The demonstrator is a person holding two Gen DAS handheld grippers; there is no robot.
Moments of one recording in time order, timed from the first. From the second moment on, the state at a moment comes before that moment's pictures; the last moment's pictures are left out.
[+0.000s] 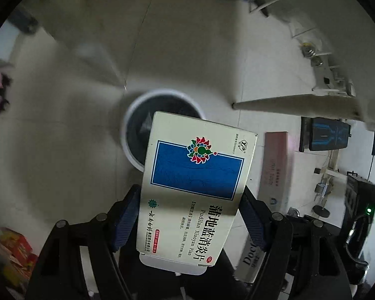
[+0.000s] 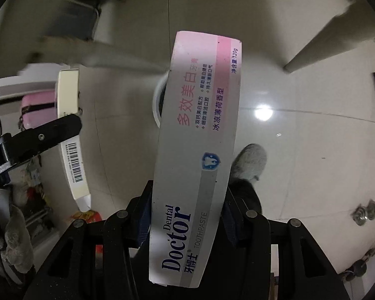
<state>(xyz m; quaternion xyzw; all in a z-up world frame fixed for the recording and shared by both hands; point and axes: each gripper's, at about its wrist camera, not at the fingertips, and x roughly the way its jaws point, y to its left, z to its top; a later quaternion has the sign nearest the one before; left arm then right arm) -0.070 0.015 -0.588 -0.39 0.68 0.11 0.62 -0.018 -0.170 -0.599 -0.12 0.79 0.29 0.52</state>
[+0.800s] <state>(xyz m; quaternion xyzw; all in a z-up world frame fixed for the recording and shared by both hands) -0.086 0.019 -0.709 -0.28 0.68 0.23 0.63 -0.011 -0.120 -0.806 -0.20 0.76 0.26 0.56</state>
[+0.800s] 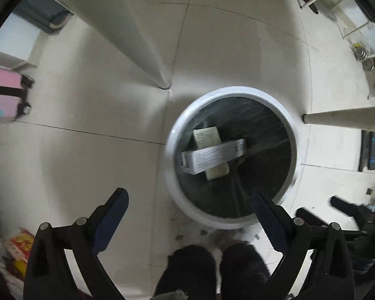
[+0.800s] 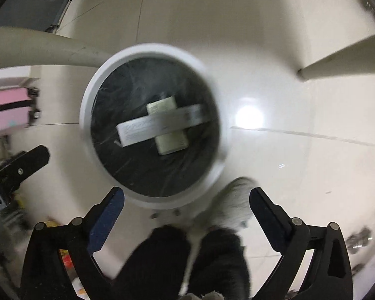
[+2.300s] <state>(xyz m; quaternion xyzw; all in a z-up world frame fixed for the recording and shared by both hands) 0.047 0.084 -0.274 -0.24 0.55 0.26 0.76 0.182 -0.112 -0.249 -0.10 0.62 0.25 0.74</state>
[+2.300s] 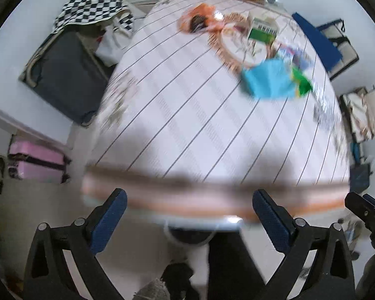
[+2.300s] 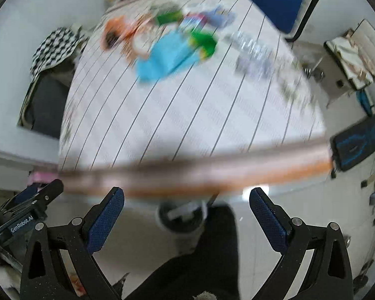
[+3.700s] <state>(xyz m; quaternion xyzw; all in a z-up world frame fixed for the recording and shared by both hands) 0.265 0.132 -0.291 -0.26 0.56 0.26 0.74 0.501 -0.033 -0.398 -0.20 0.65 0.24 0.69</state>
